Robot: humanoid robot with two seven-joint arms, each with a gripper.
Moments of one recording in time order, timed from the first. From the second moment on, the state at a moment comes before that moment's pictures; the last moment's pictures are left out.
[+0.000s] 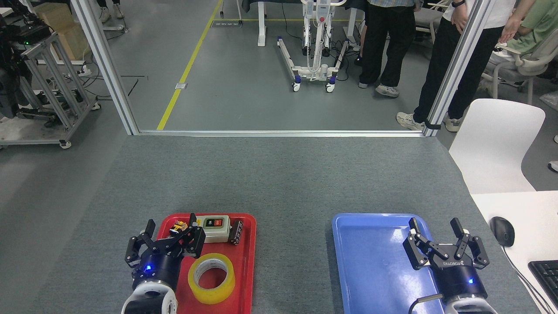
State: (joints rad) left arm -0.05 -0.08 0.05 -1.66 -1.46 0.07 -0.19; right arm 0.00 -0.13 -0.15 -1.55 1.31 -0.18 -0.07
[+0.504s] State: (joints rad) left arm -0.05 -0.08 0.05 -1.68 -1.44 0.05 -0.14; right arm 0.00 -0.13 -0.15 -1.54 1.31 -0.18 -0.07
